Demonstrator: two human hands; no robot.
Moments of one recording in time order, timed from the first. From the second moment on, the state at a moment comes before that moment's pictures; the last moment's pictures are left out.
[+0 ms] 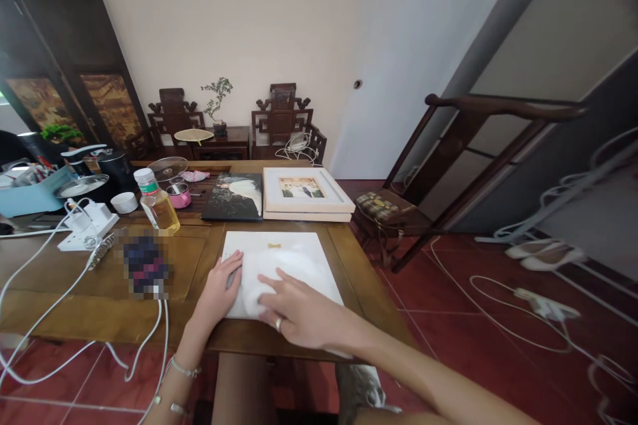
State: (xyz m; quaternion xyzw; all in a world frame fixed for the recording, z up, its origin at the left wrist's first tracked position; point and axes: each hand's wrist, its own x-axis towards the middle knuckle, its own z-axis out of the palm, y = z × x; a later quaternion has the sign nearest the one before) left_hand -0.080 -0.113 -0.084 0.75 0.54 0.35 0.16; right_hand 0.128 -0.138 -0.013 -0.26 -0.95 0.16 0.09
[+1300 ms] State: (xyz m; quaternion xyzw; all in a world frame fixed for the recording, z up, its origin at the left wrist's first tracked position) left_hand -0.077 -0.118 -0.077 0.76 0.54 0.33 0.14; right_hand 0.064 -0.026 -0.026 -0.34 -0.90 0.22 0.15
